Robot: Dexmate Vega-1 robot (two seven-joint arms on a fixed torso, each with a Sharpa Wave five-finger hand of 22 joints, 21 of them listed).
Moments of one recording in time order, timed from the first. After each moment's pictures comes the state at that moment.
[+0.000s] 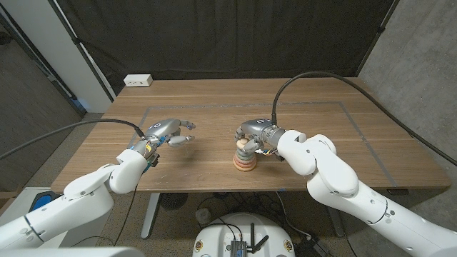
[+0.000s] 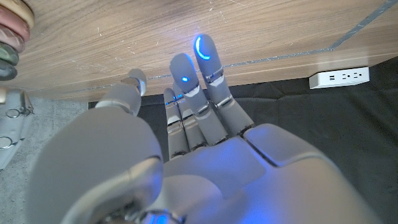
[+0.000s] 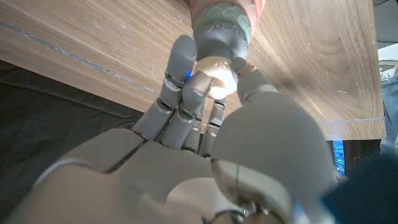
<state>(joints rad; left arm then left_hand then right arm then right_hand) 1.43 1.06 0.17 -2.15 0.37 0.24 0.28 0.78 0.03 0.52 -0.17 0.26 0.60 0.01 0.20 0.23 0.64 -0.11 0.21 0.53 1.06 -0.18 1.37 0.50 0.85 -0.11 1.42 0.18 -0.96 -0.72 -0.75 -2.40 -1.03 -0.56 0.65 1.15 0.03 0.42 -0.16 0.33 0.68 -0.03 0.28 0.28 0.68 0.02 0.21 0.62 1.18 -0.22 1.31 1.22 1.08 -0.19 1.41 0.18</state>
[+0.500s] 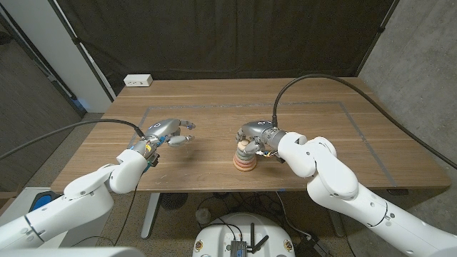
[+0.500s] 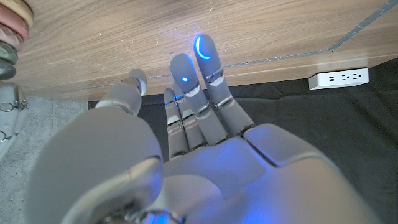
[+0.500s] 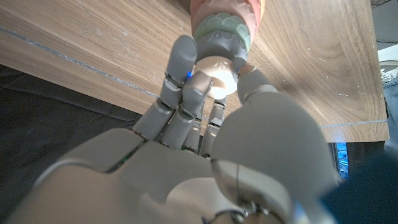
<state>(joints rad) 1.43 1.06 0.17 -2.15 0.37 0.24 0.28 0.78 0.02 0.52 -0.17 0.26 0.60 0.01 0.20 0.23 0.64 -0.11 0.21 0.53 1.06 -0.18 1.37 0.50 0.85 -0.11 1.42 0.18 -0.99 -0.71 -0.74 -2.40 -1.04 -0.56 0.65 1.15 0.03 0.42 -0.16 0.33 0.68 -0.03 0.28 0.28 0.68 0.02 0.21 0.62 1.17 -0.22 1.31 1.21 1.08 -0.19 1.41 0.18</state>
